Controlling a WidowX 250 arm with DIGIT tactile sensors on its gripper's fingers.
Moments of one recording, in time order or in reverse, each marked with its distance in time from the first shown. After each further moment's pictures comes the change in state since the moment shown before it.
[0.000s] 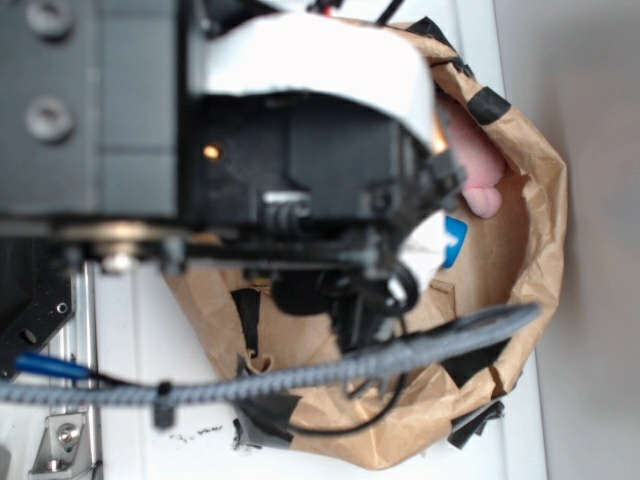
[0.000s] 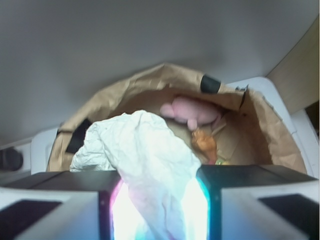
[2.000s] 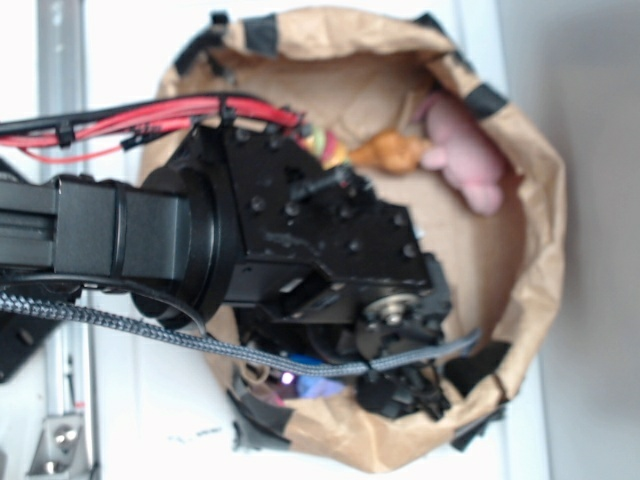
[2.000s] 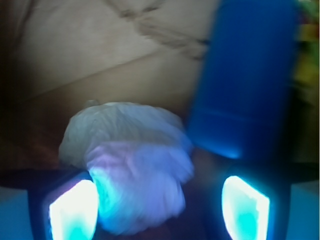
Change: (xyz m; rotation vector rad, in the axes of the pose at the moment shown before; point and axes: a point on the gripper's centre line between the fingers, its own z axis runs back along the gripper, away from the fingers) arm -0.060 -0.062 -0.130 -0.097 0.508 0.857
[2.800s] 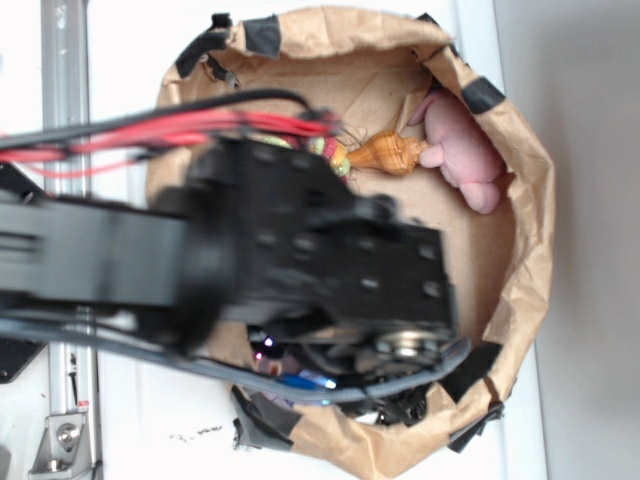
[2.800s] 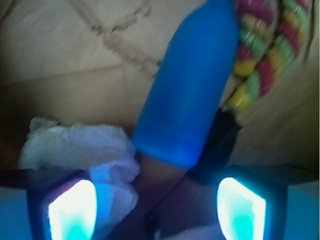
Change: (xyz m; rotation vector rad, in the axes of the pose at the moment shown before) arm -0.011 0.018 0.021 0.178 -0.022 -0.066
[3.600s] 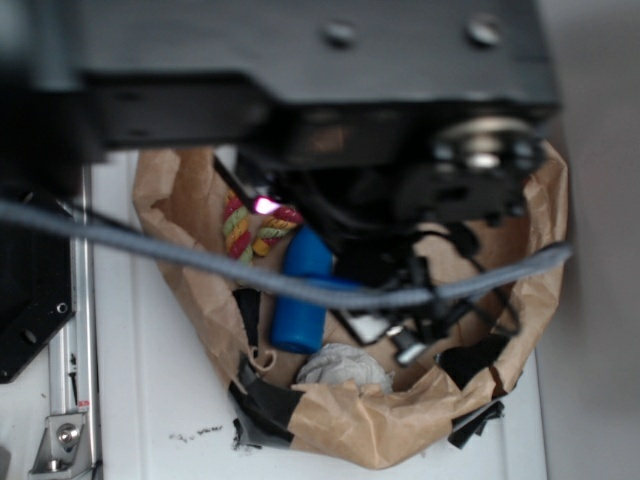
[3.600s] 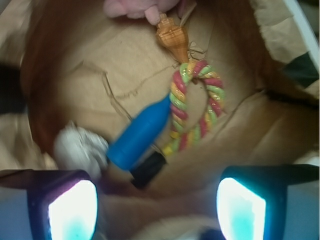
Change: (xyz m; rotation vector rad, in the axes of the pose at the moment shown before) arm 0.041 0.019 0.088 0.128 -0.095 -0.234
